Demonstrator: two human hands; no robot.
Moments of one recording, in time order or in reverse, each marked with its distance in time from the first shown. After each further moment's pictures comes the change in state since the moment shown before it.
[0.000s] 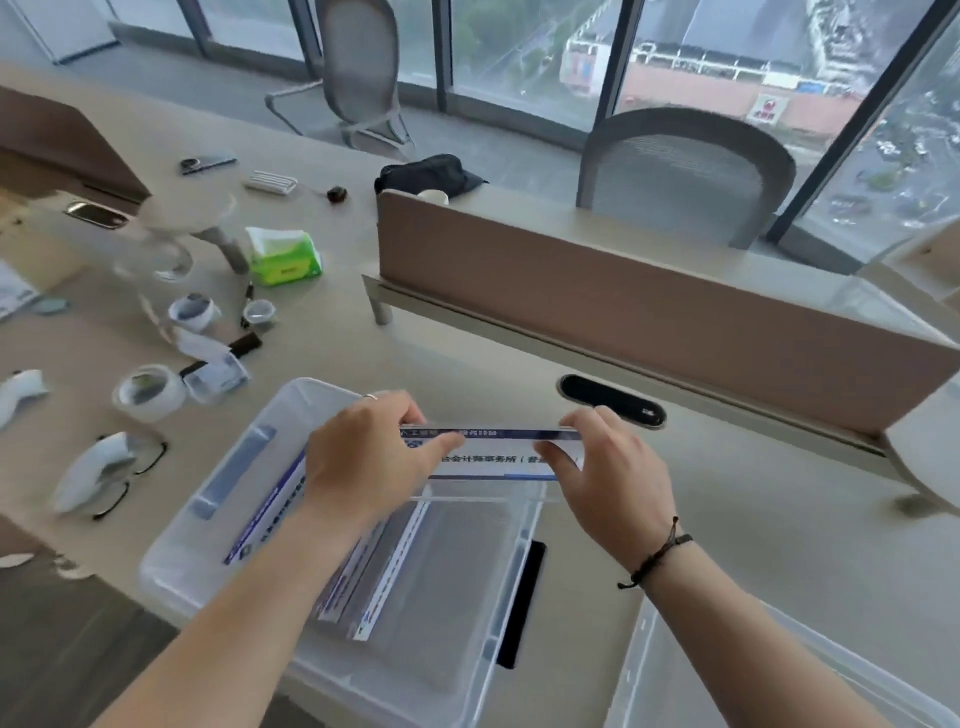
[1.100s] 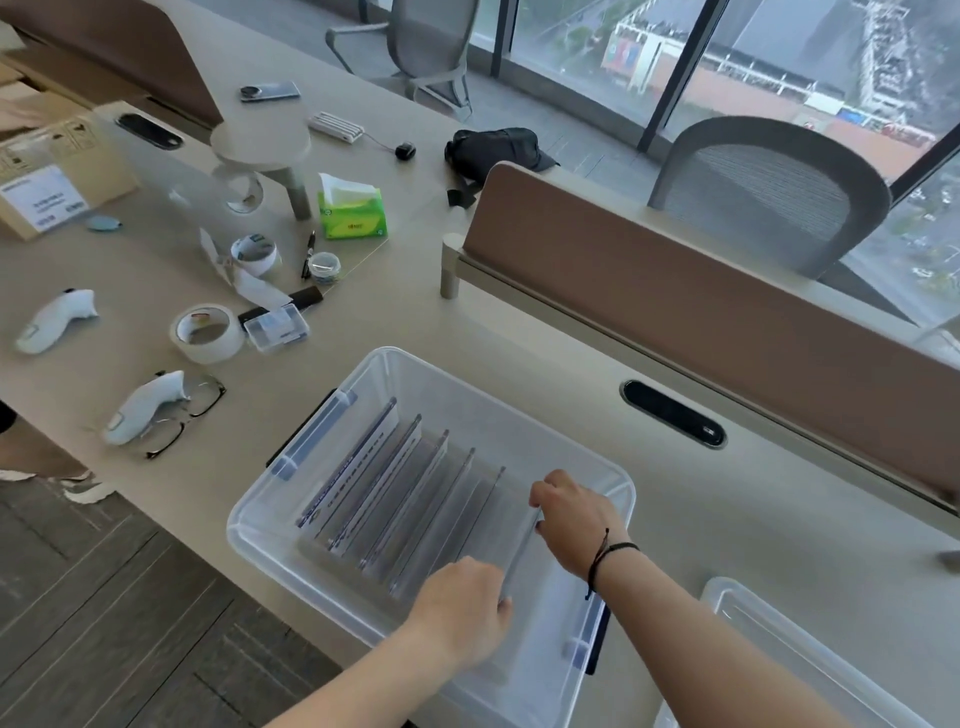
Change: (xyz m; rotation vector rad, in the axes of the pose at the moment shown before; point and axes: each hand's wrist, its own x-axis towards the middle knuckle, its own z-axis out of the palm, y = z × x) left_hand -0.114 -0.080 0.079 -0.036 -0.765 -0.017; right_hand -0.007 -0.049 0.140 -0.352 -0.690 -0.087
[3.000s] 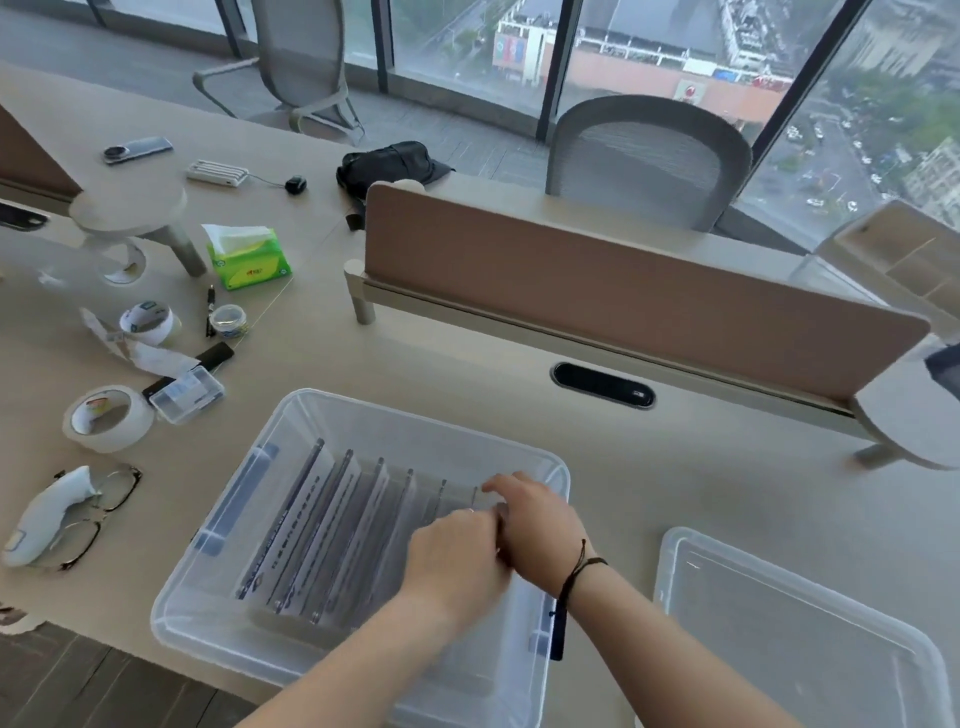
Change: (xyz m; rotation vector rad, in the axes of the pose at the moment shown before) left_hand 0.031 0.063 -0.046 0.137 0.168 0.117; right_hand -0.038 -0.001 -0.017 0.467 0.193 0.161
